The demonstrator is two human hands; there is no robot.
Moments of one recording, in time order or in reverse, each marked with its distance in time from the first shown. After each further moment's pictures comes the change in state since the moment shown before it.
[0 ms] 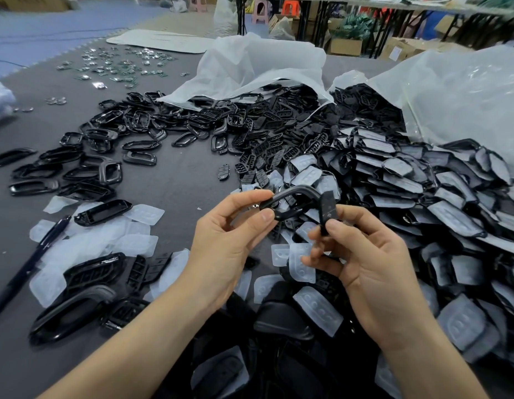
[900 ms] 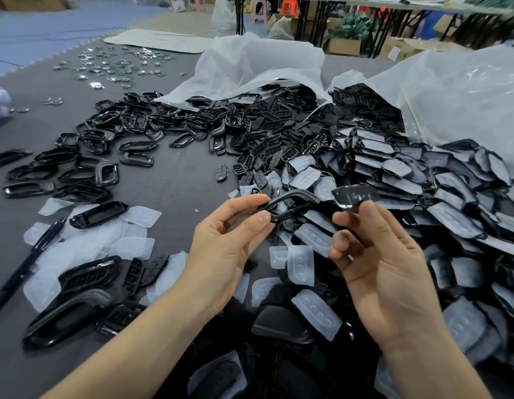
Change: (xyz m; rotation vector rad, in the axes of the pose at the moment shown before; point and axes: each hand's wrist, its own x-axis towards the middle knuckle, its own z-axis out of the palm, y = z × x) left_hand 0.002 -0.003 -0.004 -0.063 0.059 -0.076; right_hand -0.001 -0.011 0.005 0.202 0.153 -0.008
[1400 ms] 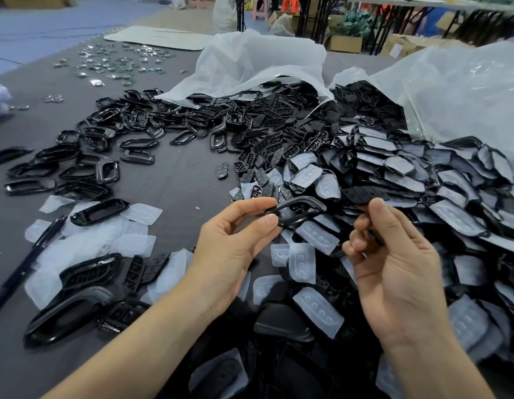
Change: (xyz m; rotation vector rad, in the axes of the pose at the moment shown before) left_hand -0.003 -0.002 0.004 0.049 0.000 -0.042; right_hand 0.003 0.002 -0.004 0.022 0.153 -0.056
